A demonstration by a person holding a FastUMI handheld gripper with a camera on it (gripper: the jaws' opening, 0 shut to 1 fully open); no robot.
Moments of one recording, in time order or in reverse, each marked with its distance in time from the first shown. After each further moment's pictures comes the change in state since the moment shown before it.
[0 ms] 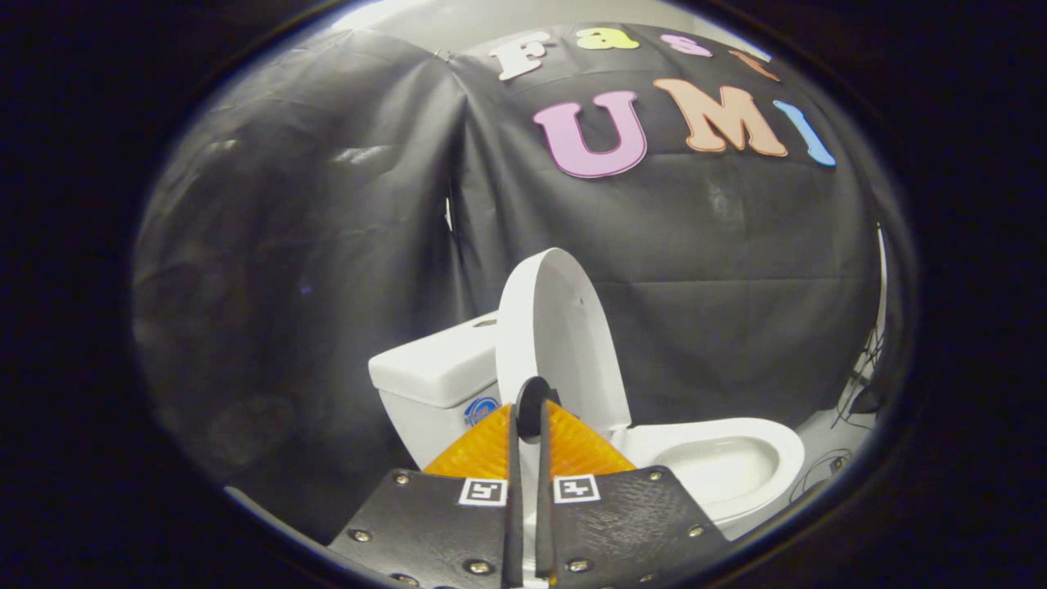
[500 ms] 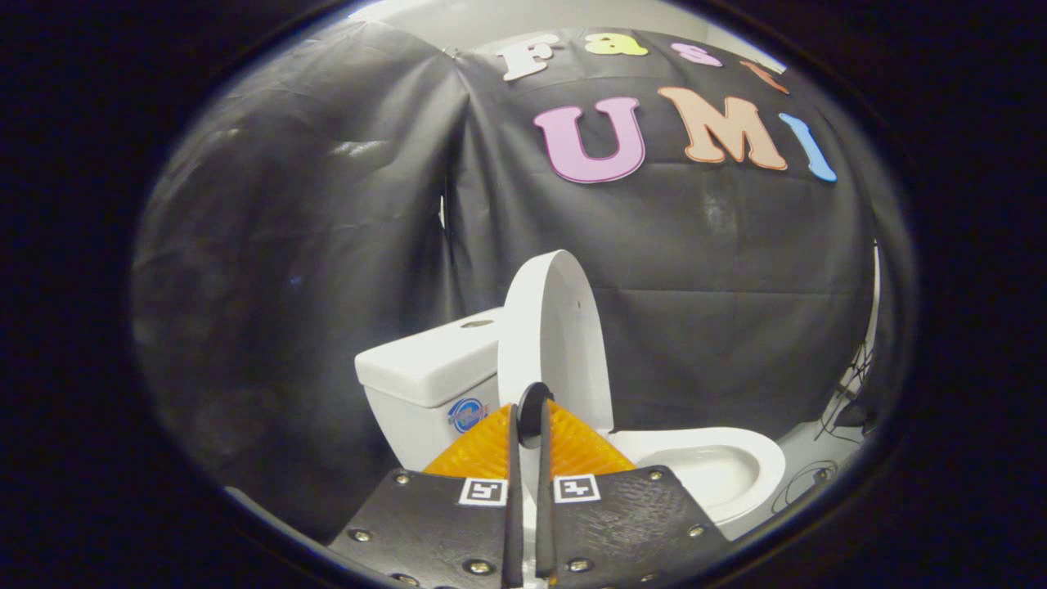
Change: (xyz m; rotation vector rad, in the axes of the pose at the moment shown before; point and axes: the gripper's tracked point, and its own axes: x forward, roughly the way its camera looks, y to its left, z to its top) arm -0.004 -0.012 0.007 -0.053 -0.011 -0.044
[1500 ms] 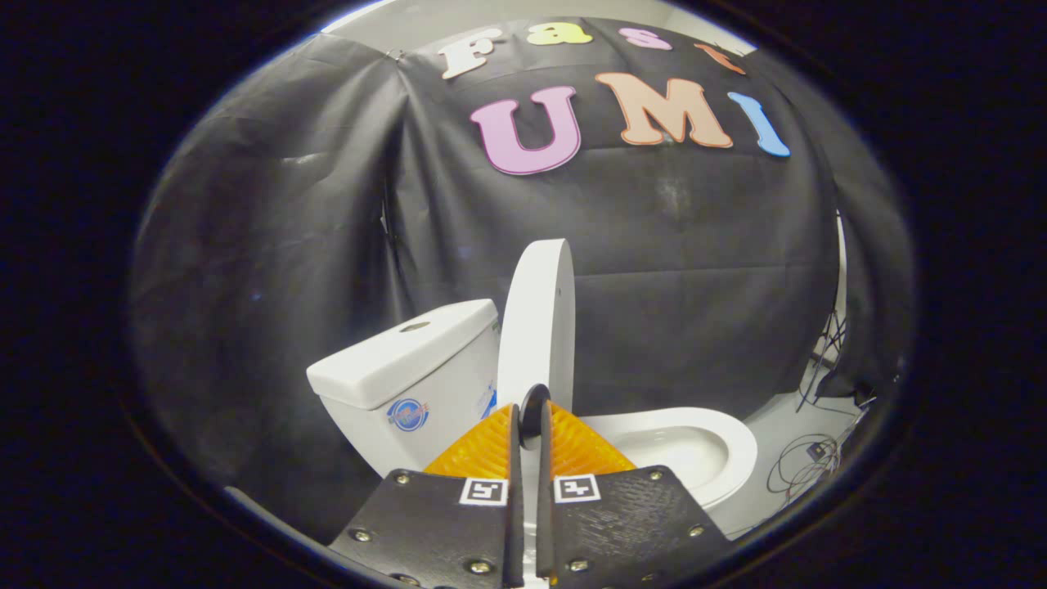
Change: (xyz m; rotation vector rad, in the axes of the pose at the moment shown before) arm -0.015 -0.057 0.009 0.075 0.041 -0.151
